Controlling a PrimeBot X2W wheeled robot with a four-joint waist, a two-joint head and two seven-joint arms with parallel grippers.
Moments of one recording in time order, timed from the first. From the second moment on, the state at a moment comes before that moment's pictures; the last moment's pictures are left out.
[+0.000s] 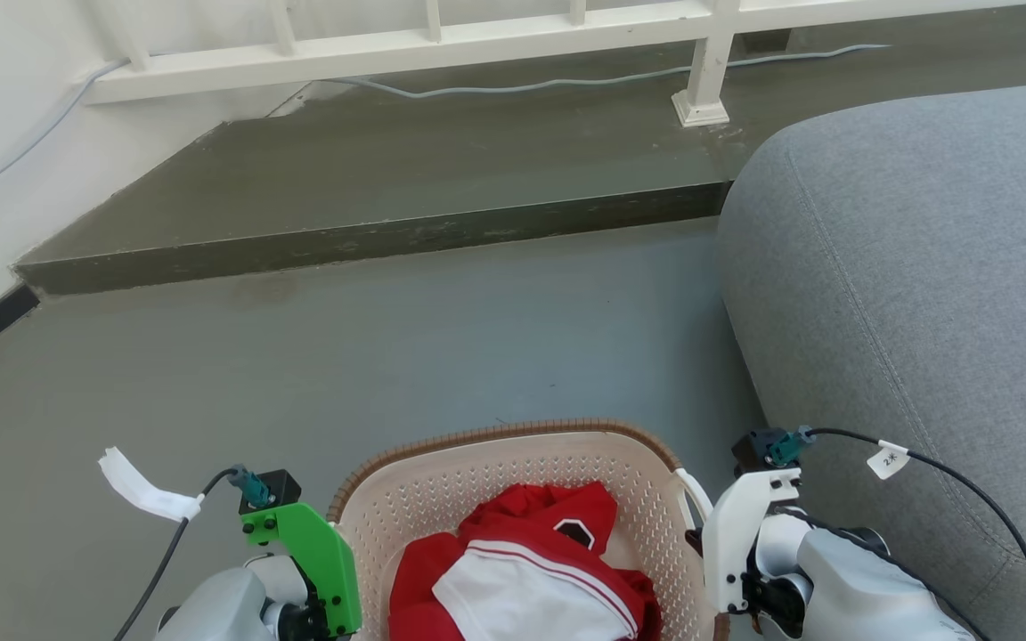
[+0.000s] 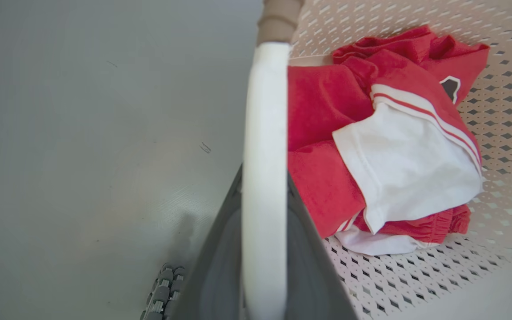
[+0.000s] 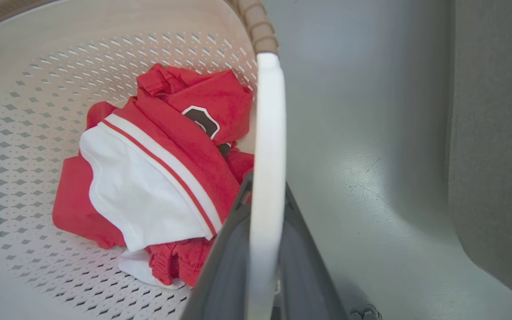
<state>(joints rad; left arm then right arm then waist) -0.52 -0.01 -0.58 1.22 -0.80 -0.13 0.37 -0.48 -0.02 0.69 1.18 0.68 0.12 0.18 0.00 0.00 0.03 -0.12</state>
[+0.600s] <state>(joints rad) -0.52 -0.01 -0.59 1.22 -0.81 -0.13 0.35 -0.48 -0.02 0.72 1.18 0.70 0.11 0.19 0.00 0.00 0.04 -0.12</state>
